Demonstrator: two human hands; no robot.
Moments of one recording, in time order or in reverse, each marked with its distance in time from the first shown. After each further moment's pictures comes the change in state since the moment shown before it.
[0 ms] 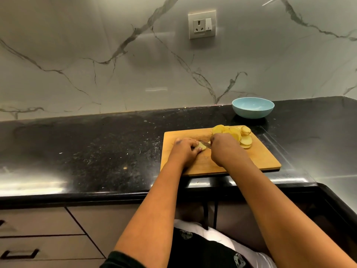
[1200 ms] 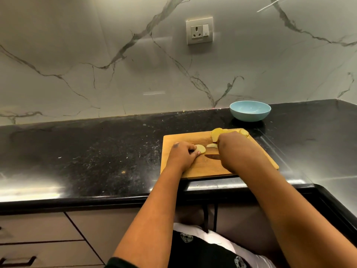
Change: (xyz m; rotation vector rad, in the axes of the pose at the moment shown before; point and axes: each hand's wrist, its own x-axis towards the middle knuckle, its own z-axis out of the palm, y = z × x) left_hand -0.008 -0.002 0.000 -0.153 0.075 -0.071; right_hand -0.024 -0.004 -0.046 -0.191 -0.152 -0.020
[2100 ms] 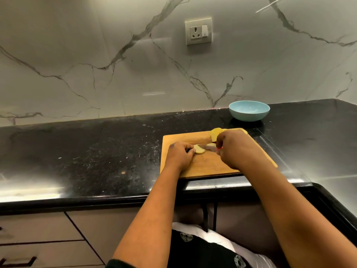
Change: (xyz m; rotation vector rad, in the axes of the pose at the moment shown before) left_hand -0.004 0.000 -0.004 -0.047 0.073 -0.029; right_hand 0.001 0.010 0.008 0.115 0.097 -0.011
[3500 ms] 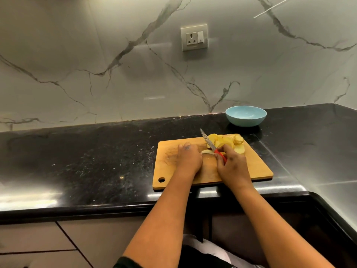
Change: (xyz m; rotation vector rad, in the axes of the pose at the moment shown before) left_hand 0.017 0.047 0.032 0.351 -0.070 -0.070; right_hand 0.032 0.049 0.094 0.564 0.574 -0.159
